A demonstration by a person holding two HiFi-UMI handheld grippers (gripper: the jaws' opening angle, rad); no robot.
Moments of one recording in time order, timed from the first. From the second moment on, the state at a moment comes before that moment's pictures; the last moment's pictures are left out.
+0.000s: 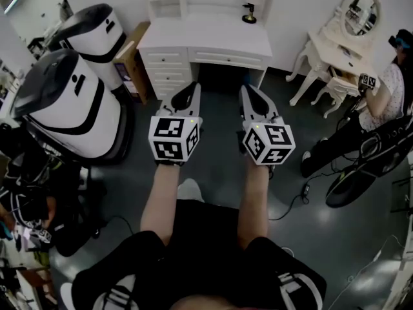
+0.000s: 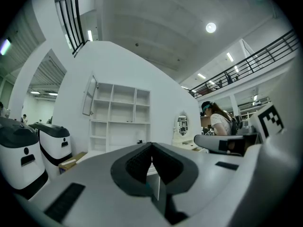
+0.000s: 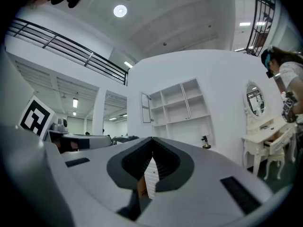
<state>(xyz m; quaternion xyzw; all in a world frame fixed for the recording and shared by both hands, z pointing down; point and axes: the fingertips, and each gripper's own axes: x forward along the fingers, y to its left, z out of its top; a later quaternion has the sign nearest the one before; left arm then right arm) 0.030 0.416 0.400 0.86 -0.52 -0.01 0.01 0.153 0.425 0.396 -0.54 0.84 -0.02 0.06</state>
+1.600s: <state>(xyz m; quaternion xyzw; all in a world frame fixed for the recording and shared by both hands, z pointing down) -0.054 0.036 0.450 0.83 -0.55 -0.01 0.09 0.046 0.060 0.454 -0.50 0.86 -0.05 -0.01</state>
